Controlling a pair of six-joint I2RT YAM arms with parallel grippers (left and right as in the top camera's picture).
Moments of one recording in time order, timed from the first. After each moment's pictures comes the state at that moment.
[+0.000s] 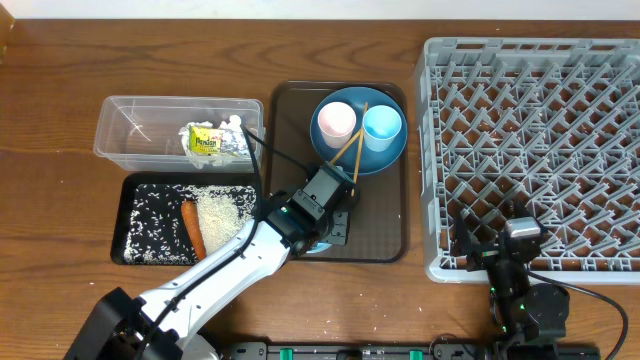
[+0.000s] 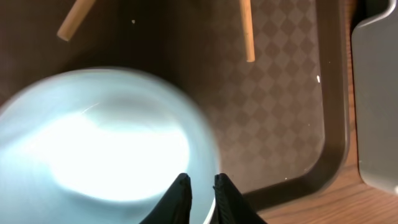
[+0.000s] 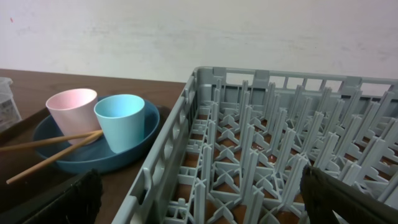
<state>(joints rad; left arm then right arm) -0.73 1.46 0.89 -0.56 0.04 -0.59 0.06 0.01 0.01 -0.06 -0.10 0.00</state>
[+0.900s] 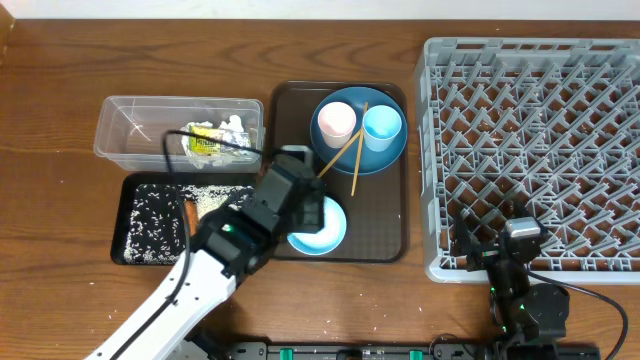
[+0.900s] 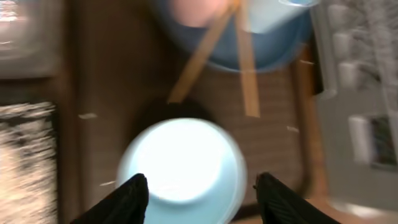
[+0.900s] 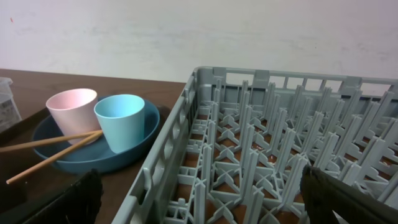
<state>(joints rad) -0.62 1.17 0.90 -0.68 -0.07 -0.56 0.06 0.01 0.01 -0.06 -0.10 0.00</state>
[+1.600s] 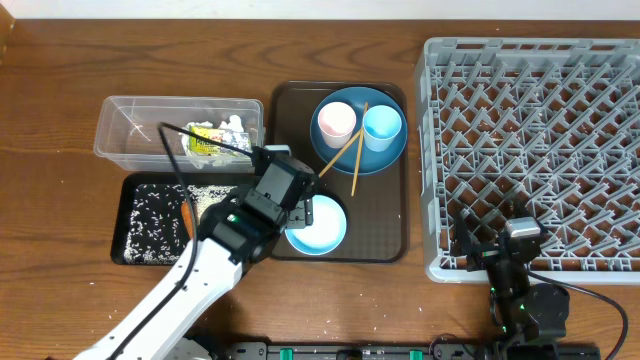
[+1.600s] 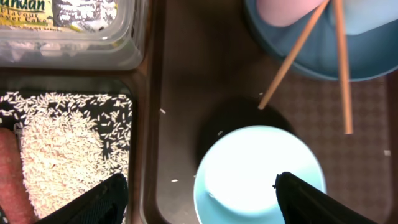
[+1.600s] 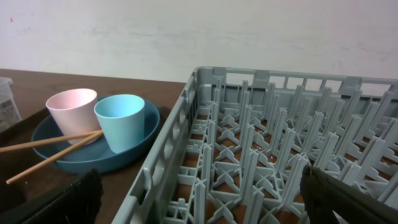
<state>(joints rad) -0.60 1.24 0.90 -0.73 -0.25 -0.56 0.06 0.01 0.01 -0.06 -0.10 0.00</state>
